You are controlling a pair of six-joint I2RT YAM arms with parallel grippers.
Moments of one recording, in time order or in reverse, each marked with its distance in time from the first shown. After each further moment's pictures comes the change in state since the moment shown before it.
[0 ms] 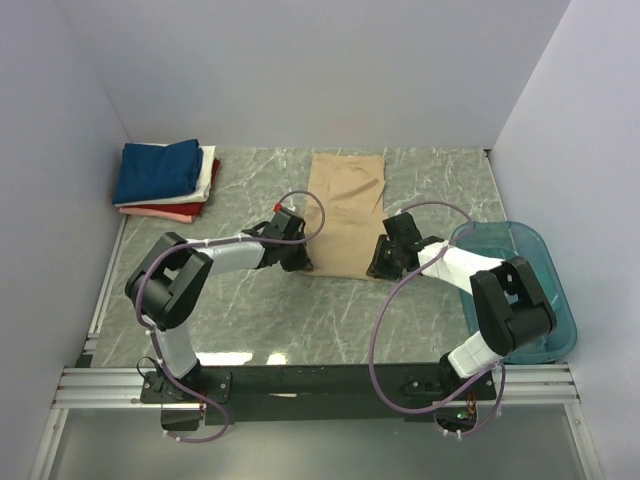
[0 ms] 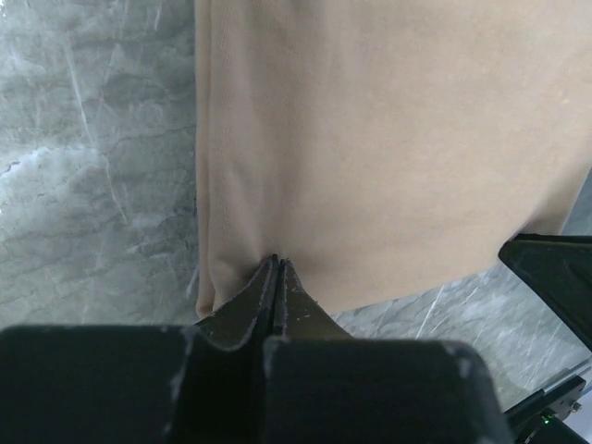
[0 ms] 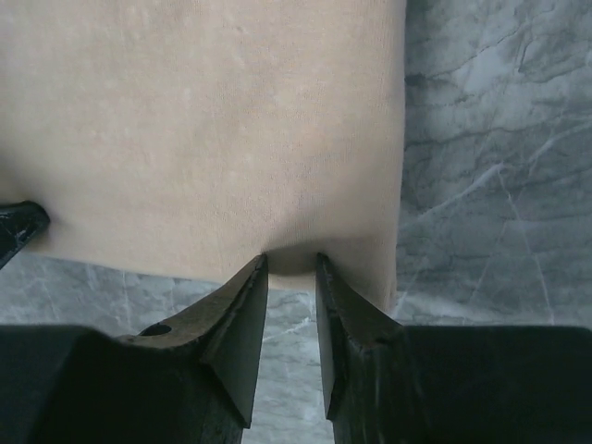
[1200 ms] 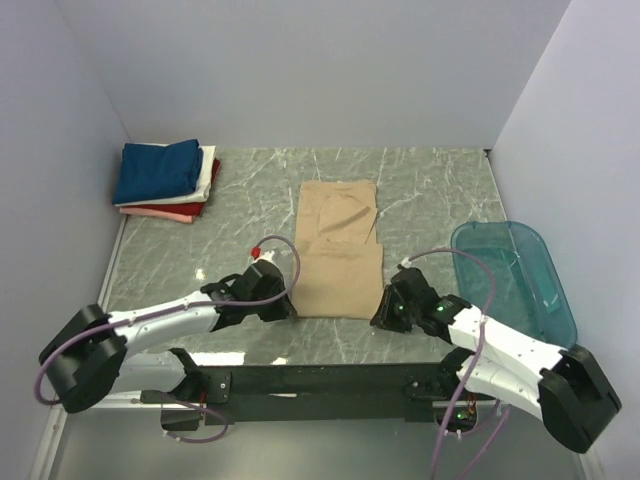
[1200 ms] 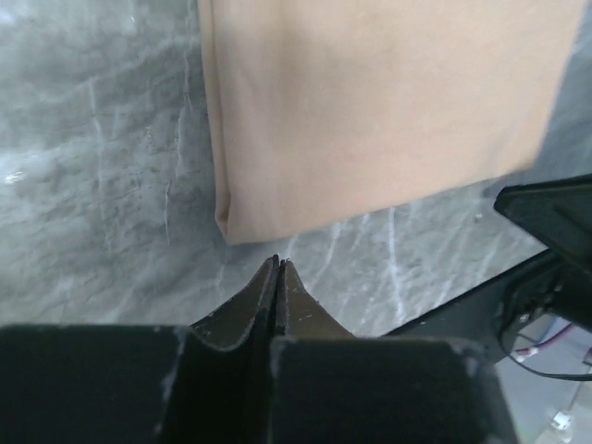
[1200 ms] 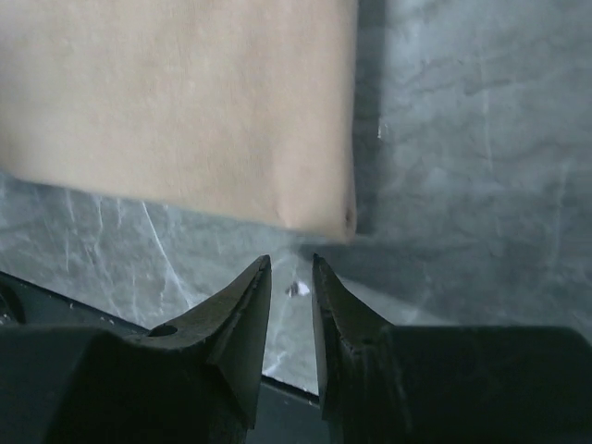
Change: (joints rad) left arm -0.206 -0.565 -0.481 -0.045 -0.062 -0.147; right arm 0.246 -0.558 -0.423 -0.064 0.000 0.172
